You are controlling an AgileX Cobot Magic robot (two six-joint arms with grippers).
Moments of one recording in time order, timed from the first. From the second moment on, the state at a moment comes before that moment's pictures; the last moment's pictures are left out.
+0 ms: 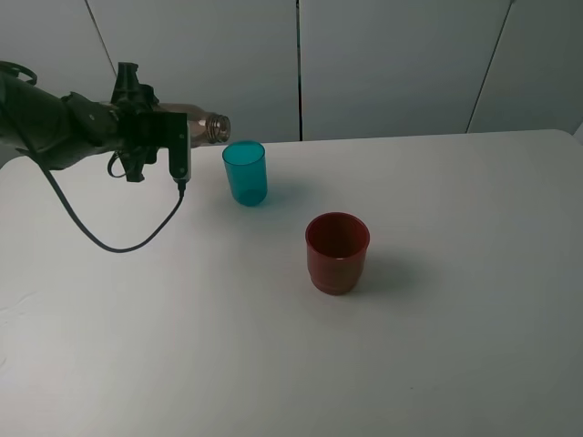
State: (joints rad) left arm -0.28 2.01 -1.08 -0.64 -0.46 2.11; right arm -0.01 0.00 -0.50 0.07 1.10 -0.01
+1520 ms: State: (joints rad) left arm -0.28 2.03 -1.10 -0.44 -0.50 2.11; right arm -0.01 0.00 -0.50 0.07 1.10 0.00
